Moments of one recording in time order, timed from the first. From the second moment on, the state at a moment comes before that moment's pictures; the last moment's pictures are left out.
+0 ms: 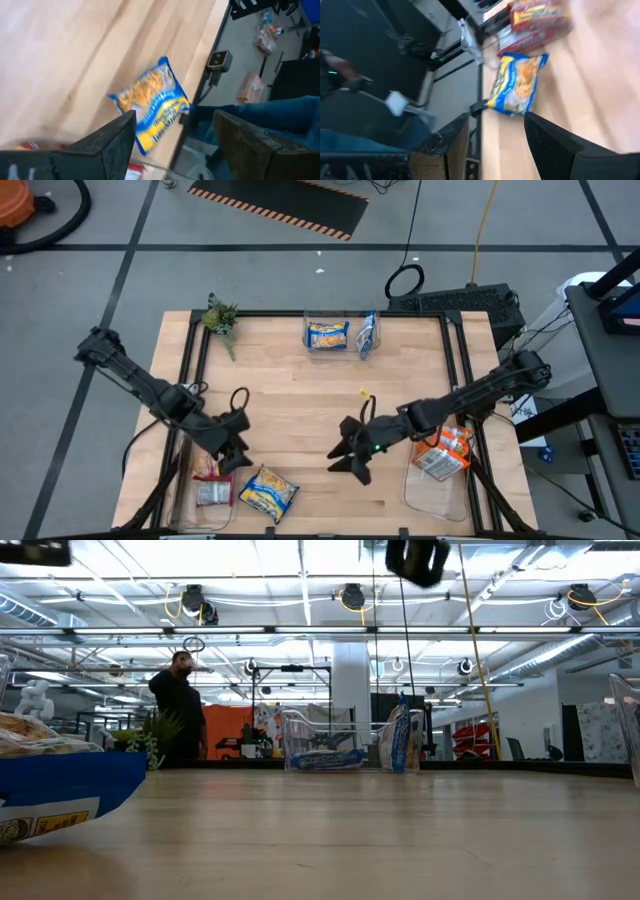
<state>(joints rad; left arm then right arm) -0.62 1.13 1.00 -0.73 -0.04 -1.17 0.37 1.54 1.01 0.13 -0.09 0.79</state>
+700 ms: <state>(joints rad) -0.48 1.13 1.00 -0.73 -0.04 -1.05 0.32 1.96 1.44 0.00 -0.29 0.58</state>
